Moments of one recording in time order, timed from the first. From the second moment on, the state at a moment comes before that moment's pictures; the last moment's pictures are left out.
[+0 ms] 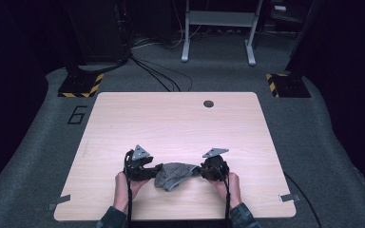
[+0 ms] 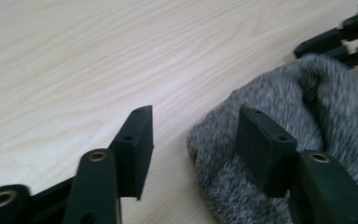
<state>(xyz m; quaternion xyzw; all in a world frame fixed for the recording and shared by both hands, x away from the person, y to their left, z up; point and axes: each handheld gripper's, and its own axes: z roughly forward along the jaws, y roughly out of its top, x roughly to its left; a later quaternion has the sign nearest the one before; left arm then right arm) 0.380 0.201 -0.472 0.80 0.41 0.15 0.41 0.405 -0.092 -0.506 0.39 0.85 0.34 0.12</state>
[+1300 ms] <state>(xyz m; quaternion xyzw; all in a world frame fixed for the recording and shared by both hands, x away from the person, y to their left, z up) 0.364 0.201 -0.449 0.80 0.39 0.20 0.42 0.408 -0.118 -0.485 0.42 0.82 0.36 0.13</state>
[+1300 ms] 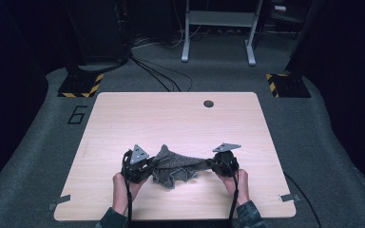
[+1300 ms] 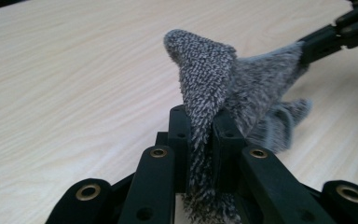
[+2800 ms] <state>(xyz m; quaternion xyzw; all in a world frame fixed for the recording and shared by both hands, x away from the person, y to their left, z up) 0.405 0.197 -0.484 0.81 0.44 0.22 0.32 0.439 -0.072 -0.492 0.39 0.85 0.33 0.12</state>
